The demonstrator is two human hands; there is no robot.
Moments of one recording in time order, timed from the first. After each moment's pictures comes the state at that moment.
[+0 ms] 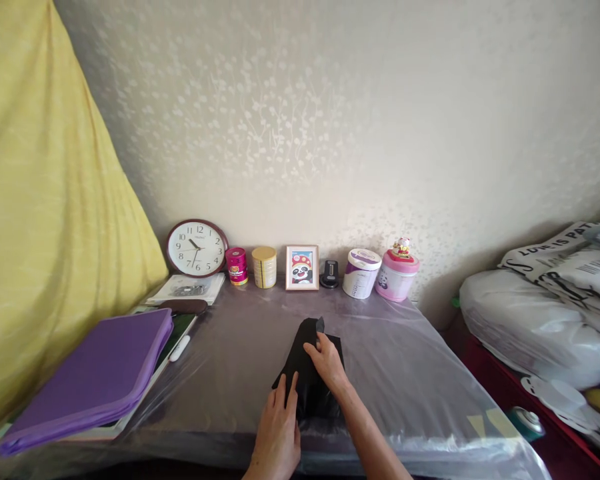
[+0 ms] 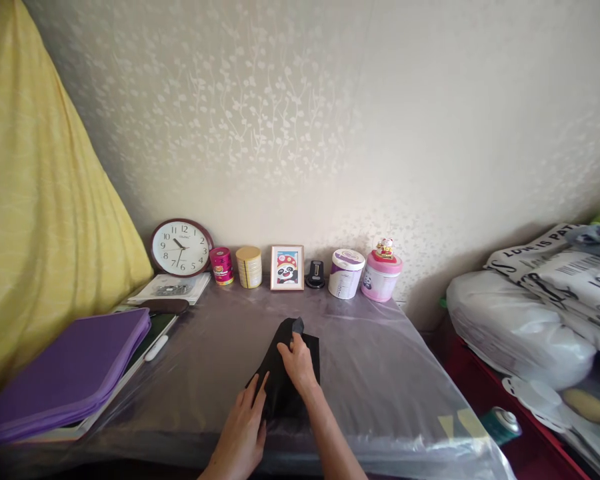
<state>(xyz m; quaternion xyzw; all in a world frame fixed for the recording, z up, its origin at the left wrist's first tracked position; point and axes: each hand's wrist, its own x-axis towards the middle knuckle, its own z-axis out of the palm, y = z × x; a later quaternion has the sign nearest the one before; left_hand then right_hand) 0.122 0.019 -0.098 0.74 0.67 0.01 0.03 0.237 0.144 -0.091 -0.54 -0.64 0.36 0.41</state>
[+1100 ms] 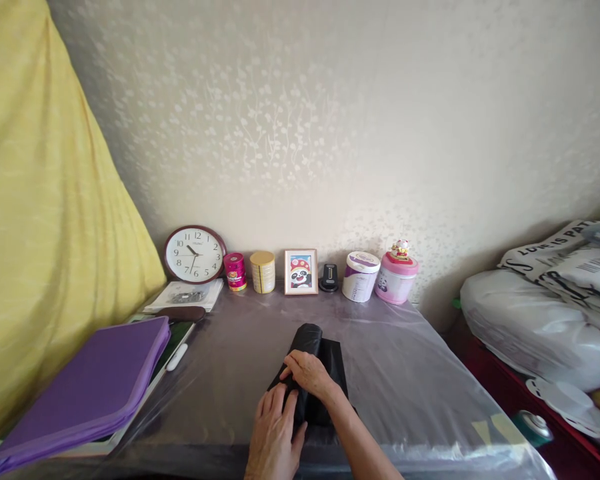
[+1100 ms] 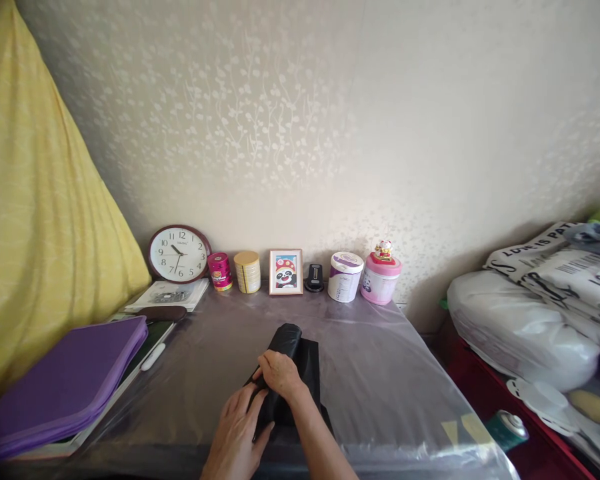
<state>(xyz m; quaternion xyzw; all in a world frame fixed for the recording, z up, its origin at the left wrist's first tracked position) 0.111 0.022 -0.099 0.78 0.59 0.21 -0.06 0.212 0.136 -0.077 -0.41 -0.79 0.38 0.25</state>
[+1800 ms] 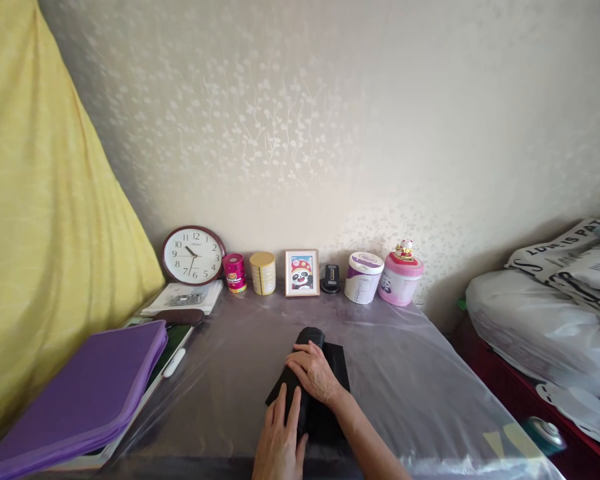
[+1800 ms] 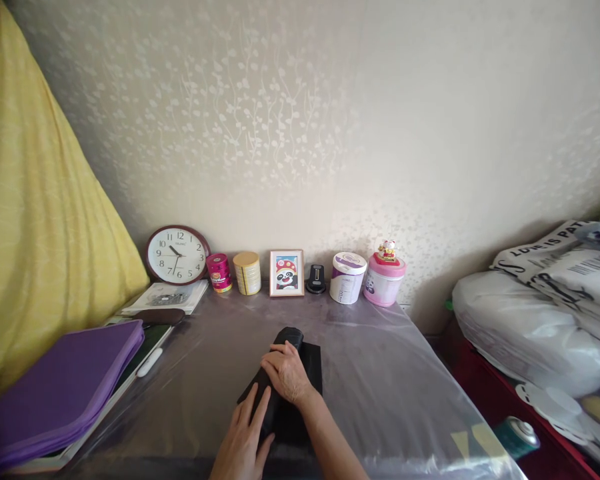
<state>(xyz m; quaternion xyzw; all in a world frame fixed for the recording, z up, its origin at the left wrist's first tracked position) 0.109 0.034 -0.142 0.77 0.61 0.19 0.00 0.230 0.153 -0.098 -0.31 -0.87 0.19 0.34</state>
